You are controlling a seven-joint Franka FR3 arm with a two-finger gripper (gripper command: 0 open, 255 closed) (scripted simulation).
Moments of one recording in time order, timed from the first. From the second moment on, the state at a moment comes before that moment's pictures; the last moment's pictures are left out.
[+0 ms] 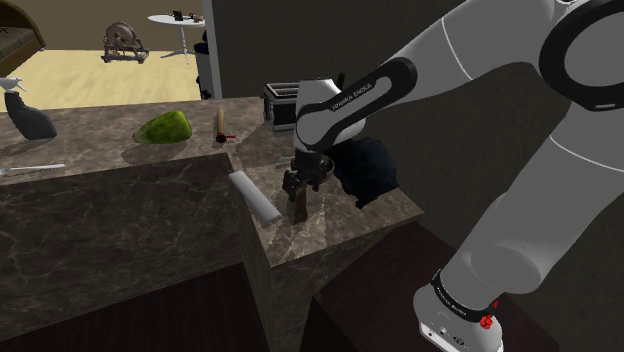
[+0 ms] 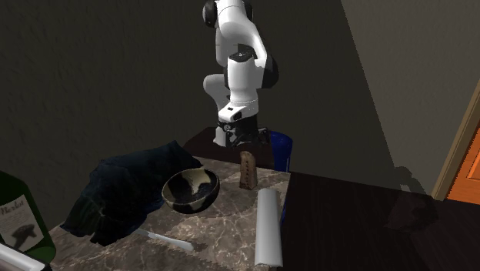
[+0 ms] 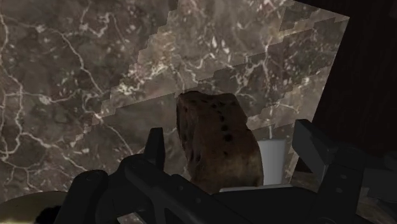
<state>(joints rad) 0.11 0.00 0.13 -2.38 0.13 2.30 0.14</state>
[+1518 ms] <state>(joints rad) 0.15 0.11 0.17 -2.15 -0.05 2.08 0.30</state>
